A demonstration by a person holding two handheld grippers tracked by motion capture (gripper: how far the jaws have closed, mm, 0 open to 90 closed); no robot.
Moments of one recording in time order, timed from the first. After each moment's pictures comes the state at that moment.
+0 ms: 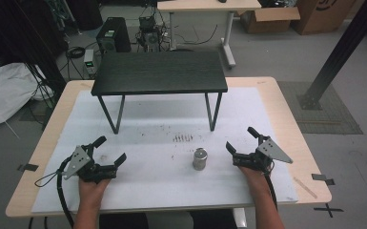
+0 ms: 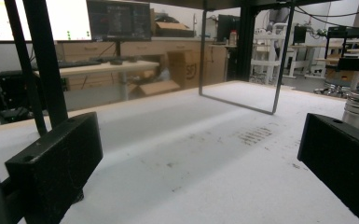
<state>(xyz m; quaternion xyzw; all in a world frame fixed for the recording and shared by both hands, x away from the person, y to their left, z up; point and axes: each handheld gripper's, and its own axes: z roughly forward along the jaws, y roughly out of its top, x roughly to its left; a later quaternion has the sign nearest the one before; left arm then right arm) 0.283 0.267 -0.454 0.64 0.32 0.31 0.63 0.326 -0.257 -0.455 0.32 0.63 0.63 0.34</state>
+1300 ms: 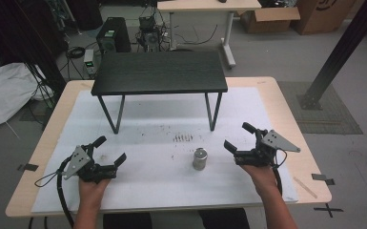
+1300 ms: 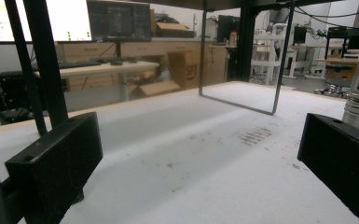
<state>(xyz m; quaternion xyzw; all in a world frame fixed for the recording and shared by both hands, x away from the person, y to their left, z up) 0.283 0.267 -0.453 0.64 0.32 0.31 0.63 0.320 -0.251 -0.407 0.29 0.65 0.66 0.23</state>
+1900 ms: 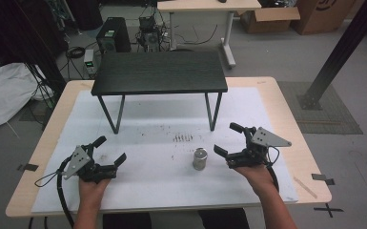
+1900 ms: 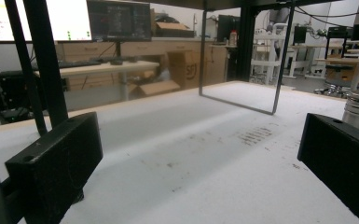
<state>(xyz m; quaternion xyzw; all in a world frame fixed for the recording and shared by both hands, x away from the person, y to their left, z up) 0.284 0.267 -0.453 0.64 0.32 0.31 0.63 0.317 -0.225 -0.391 0.23 0.69 0.66 0.19</state>
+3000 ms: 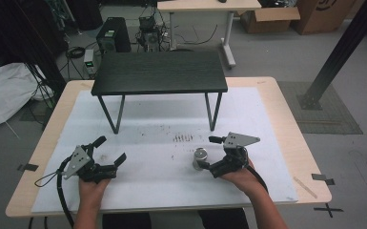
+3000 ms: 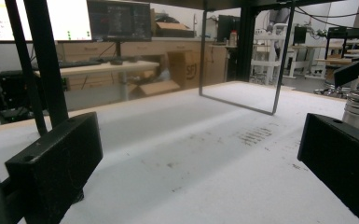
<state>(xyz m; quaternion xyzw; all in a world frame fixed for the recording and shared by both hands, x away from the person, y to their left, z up) 0.284 0.268 -0.453 0.64 0.32 0.30 0.63 0.328 -0.182 -0.420 0.20 0.79 0.56 0.10</state>
